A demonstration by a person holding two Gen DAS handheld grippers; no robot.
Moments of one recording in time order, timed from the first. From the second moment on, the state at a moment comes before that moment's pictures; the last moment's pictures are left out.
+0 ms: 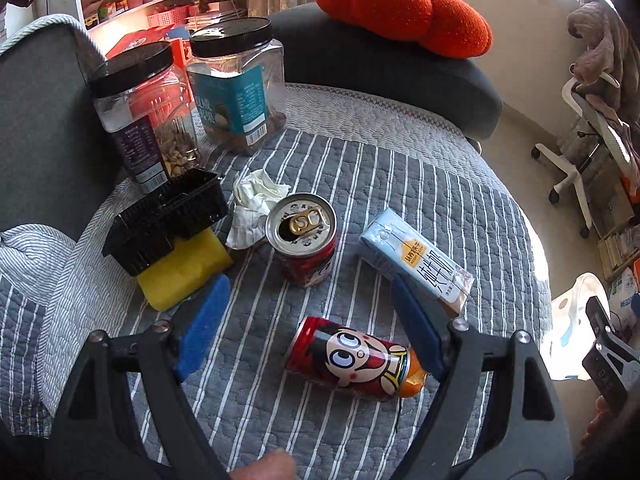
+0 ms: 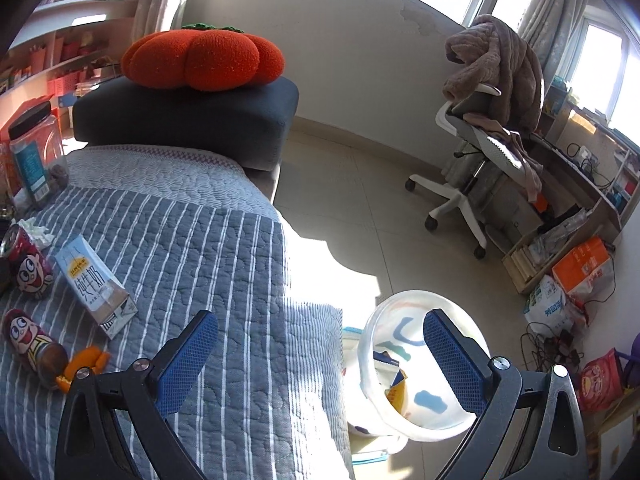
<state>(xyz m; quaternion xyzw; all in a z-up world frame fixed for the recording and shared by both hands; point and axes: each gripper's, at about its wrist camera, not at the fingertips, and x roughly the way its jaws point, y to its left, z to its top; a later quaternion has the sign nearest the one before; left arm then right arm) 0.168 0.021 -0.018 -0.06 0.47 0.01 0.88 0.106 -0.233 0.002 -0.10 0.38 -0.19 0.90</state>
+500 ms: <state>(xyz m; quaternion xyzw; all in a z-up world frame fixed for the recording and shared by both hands) 0.330 0.056 -0.043 -0.02 0.65 0.01 0.76 0.138 -0.200 -0.016 -0.09 0.41 -0.11 0.90</state>
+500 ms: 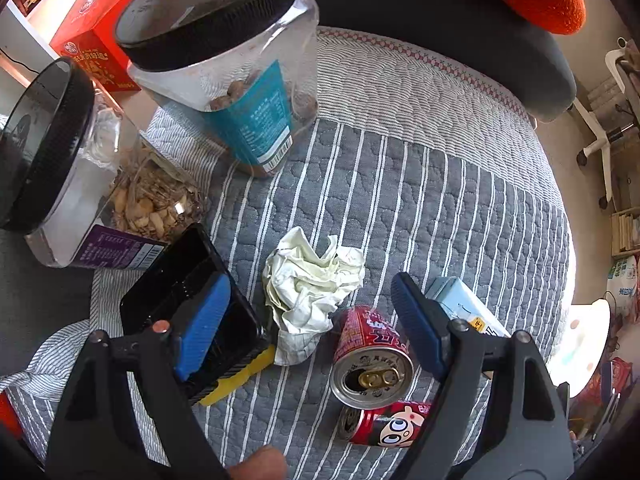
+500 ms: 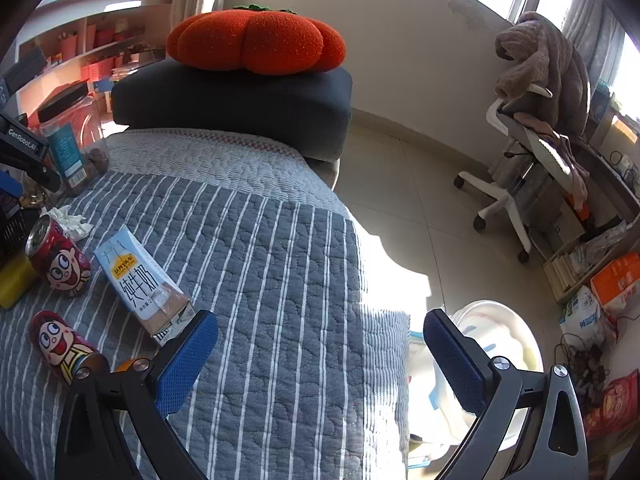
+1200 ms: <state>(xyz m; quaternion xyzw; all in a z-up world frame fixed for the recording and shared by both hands) 0.311 0.051 -0.097 0.01 0.67 -0.03 0.74 0.190 -0.169 -0.049 -0.05 0.46 0.02 0.89</state>
